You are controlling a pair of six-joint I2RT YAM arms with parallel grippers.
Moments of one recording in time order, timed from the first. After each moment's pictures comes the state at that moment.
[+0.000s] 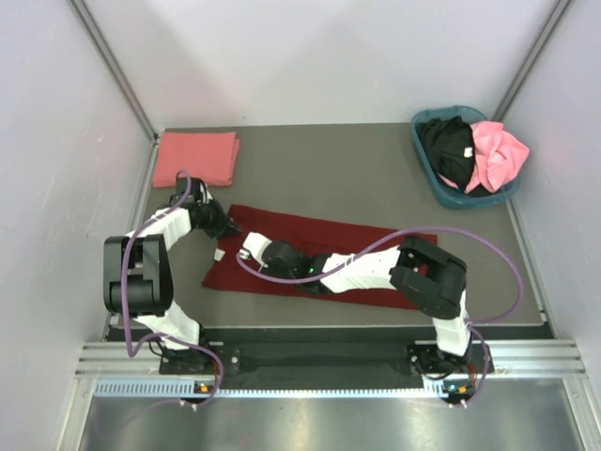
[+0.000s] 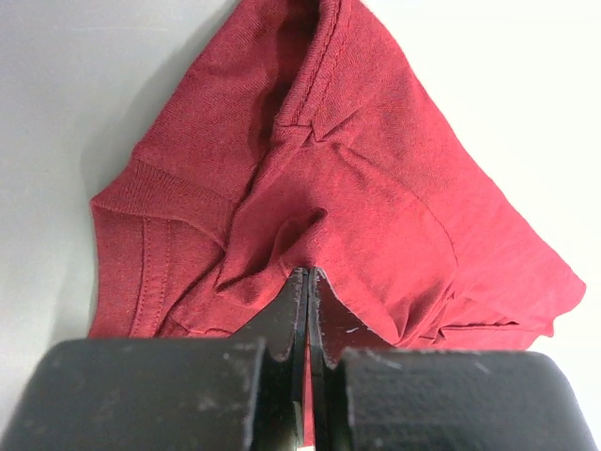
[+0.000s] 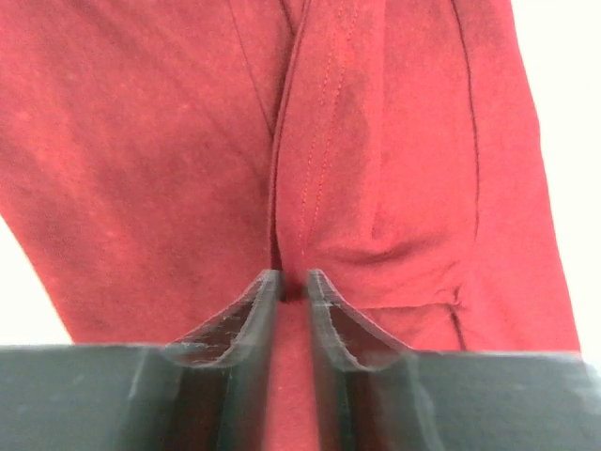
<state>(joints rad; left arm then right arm) 0.05 1.63 0.93 -0.32 0.38 -0.63 1.18 1.94 1.18 0.04 0.35 -0.16</state>
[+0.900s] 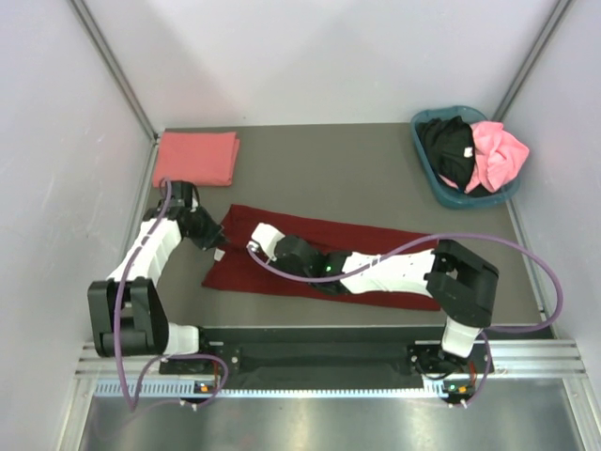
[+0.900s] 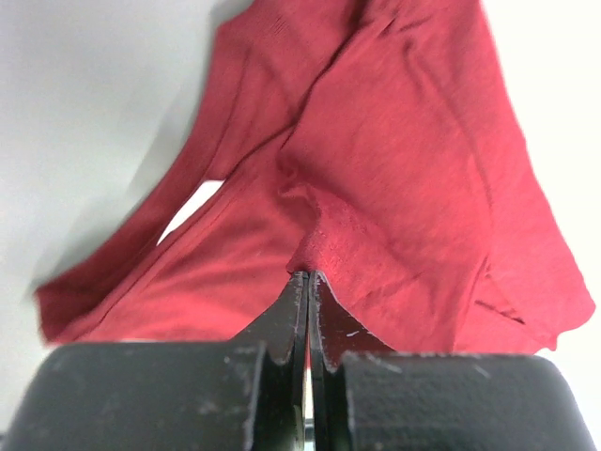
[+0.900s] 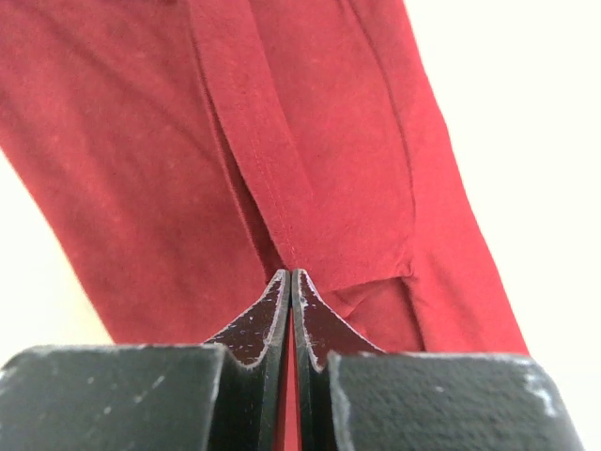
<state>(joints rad) 0.05 1.39 0.94 -0.63 0.23 -0.70 1.18 1.76 1.10 0.04 0.38 -0.14</state>
